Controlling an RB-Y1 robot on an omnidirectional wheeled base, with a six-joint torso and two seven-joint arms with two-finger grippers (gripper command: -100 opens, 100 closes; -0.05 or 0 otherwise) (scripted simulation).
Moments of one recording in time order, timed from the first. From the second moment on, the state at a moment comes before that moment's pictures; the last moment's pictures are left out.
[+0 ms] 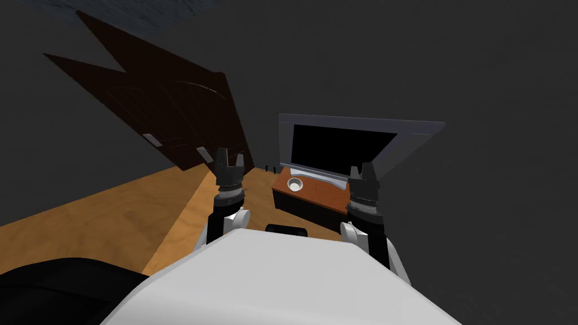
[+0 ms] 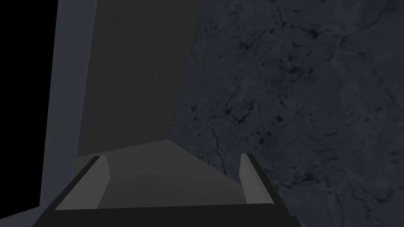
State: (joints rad) left arm 0.52 -0.04 -0.07 -2.38 -0.04 -0.58 -0.13; right arm 0.51 -0.04 -0.05 -2.36 0.12 -0.50 0.11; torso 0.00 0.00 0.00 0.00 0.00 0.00
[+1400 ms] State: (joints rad) left arm 0.52 -0.04 -0.07 -2.38 -0.04 -0.58 -0.13; right arm 0.72 -0.14 -0.27 -2.06 0.46 -0.51 0.14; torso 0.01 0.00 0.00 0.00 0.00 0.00
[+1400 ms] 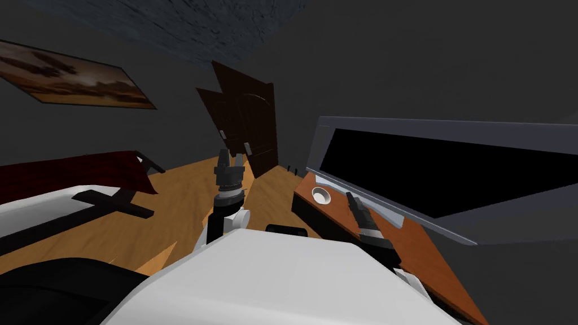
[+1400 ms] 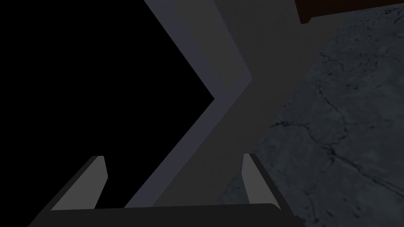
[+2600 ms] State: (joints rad) left arm 0.52 -0.04 -0.07 -2.38 -0.04 -0.58 -0.13; right arm 0.86 -0.16 -0.44 -1.80 0.74 -0.52 0.18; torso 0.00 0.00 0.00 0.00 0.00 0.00
